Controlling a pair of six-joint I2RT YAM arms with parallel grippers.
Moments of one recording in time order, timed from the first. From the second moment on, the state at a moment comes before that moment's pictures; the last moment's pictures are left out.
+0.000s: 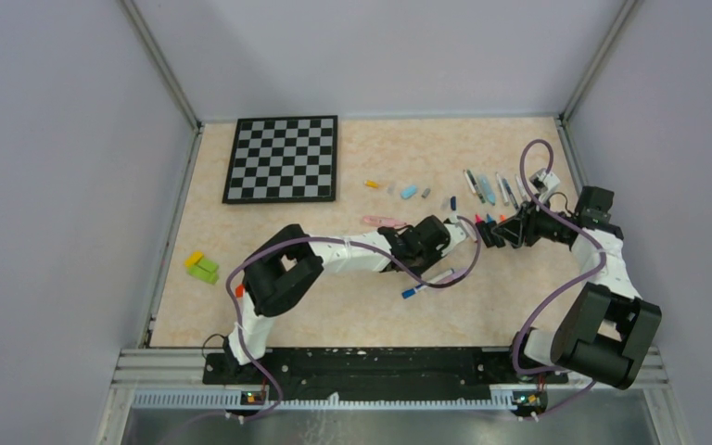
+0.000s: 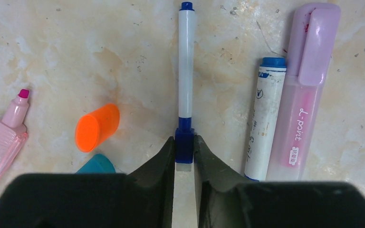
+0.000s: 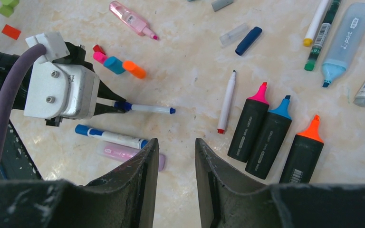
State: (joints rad) left arm -1.06 2.04 1.39 -0.27 -0.11 0.01; right arm -0.40 1.27 0.78 -0.52 -1.09 -0.56
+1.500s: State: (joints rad) left arm -1.05 1.59 0.90 0.11 0.38 -0.41; right arm -0.16 1.37 0.85 -1.48 -1.23 -2.03
